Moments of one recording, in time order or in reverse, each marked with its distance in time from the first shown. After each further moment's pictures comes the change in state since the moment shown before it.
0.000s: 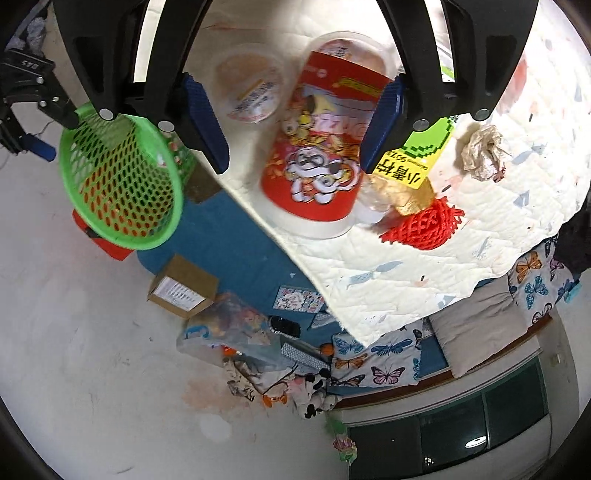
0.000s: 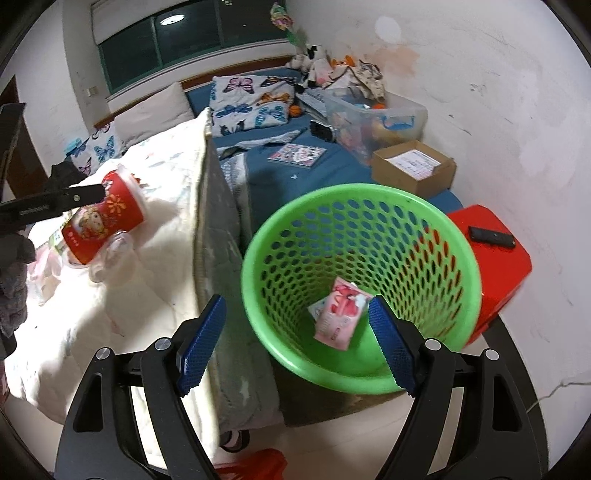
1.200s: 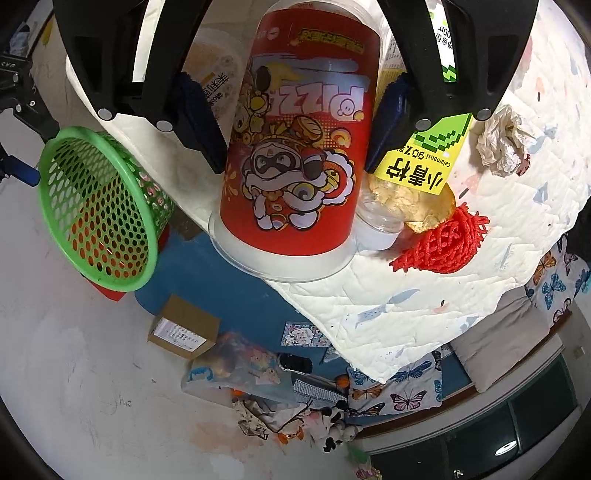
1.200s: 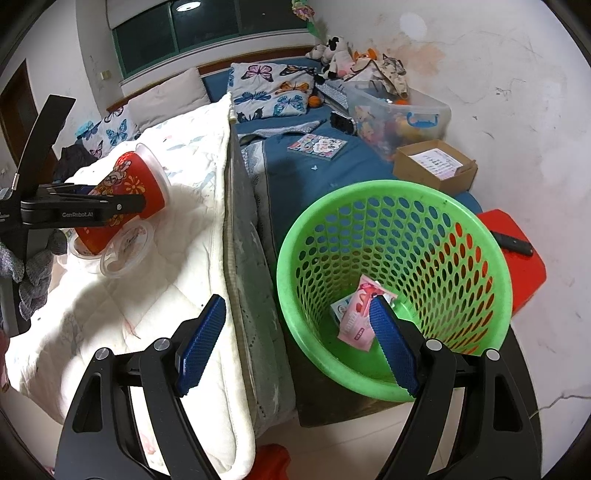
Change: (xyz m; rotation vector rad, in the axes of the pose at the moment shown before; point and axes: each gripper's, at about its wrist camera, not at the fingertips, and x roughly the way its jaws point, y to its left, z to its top) left arm 0.051 0.015 0.000 0.074 0.127 -0.029; right arm 0.020 0.028 0.004 -0.046 0.039 0.037
